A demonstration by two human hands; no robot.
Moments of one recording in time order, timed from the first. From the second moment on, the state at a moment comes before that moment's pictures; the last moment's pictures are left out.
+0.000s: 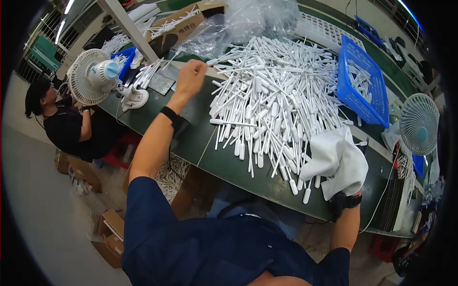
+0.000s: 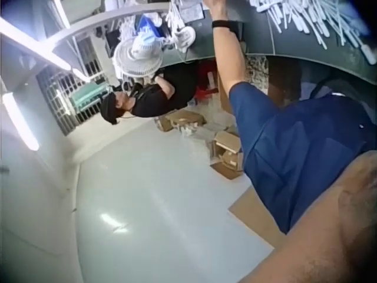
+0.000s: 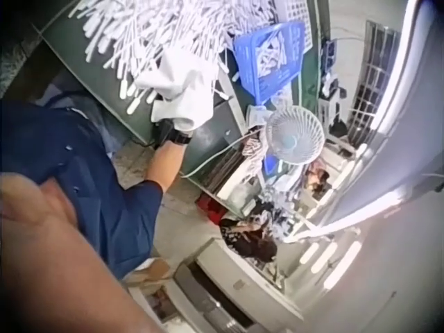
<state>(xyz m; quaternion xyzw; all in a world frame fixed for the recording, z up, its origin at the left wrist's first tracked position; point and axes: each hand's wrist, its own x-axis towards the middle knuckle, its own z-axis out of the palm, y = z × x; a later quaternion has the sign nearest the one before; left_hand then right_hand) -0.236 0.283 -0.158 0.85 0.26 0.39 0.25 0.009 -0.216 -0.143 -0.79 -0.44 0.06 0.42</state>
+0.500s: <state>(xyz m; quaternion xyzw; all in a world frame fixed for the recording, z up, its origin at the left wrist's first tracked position) -0.294 0.466 -0.177 0.90 0.38 0.13 -0.18 0.024 -0.225 -0.152 -0.81 -0.54 -0.08 0.19</state>
